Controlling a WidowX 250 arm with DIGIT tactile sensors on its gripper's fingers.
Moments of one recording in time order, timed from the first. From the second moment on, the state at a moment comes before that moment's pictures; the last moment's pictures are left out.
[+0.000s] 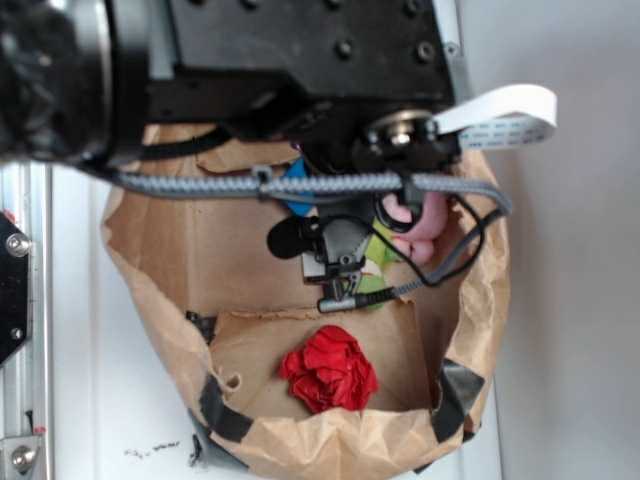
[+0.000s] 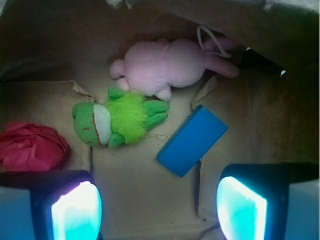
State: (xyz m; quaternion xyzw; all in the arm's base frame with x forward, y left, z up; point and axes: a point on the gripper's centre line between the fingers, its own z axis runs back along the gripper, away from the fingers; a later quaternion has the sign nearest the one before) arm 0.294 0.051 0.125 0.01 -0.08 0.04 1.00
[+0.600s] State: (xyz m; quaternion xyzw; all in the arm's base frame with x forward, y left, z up) arm 0.298 0.052 0.082 -0.01 -0.02 0.24 0.97
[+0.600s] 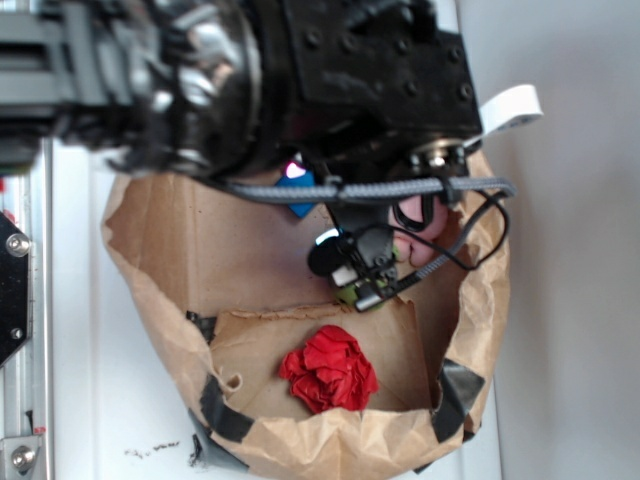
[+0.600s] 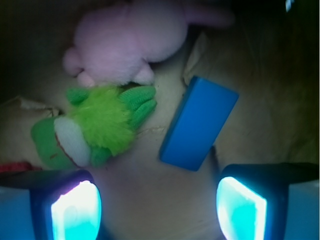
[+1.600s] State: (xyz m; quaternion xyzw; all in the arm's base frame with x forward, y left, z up) arm 0.305 0.082 0.077 -0.03 -0.13 0.39 0.91
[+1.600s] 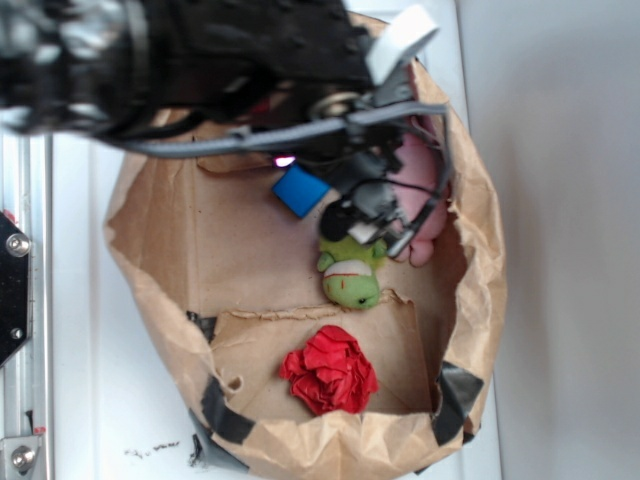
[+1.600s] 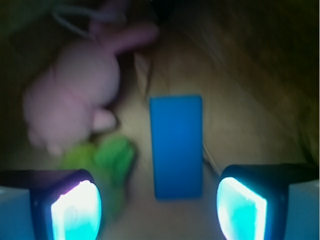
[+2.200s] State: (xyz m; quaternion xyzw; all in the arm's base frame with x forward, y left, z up) arm 0.336 0.094 0.055 0.04 -0.15 0.40 0.90
